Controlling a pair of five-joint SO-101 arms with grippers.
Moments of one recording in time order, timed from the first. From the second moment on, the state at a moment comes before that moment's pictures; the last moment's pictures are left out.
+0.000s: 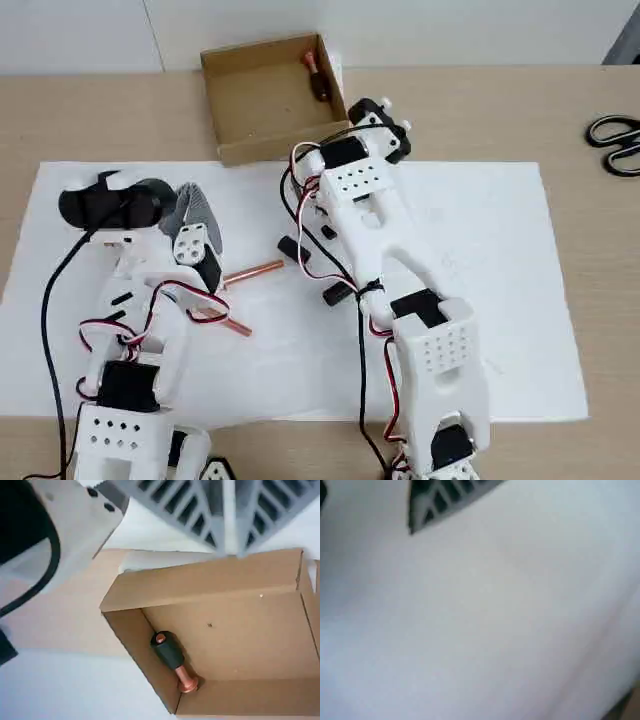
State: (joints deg) left arm 3.7 -69.8 65.5 31.4 17.3; right arm -25.4 34.7 -28.9 74.2 -63.7
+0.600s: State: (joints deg) left arm 3.7 -69.8 66.1 31.4 17.3; right arm -22.9 39.0 -28.9 73.7 -63.7
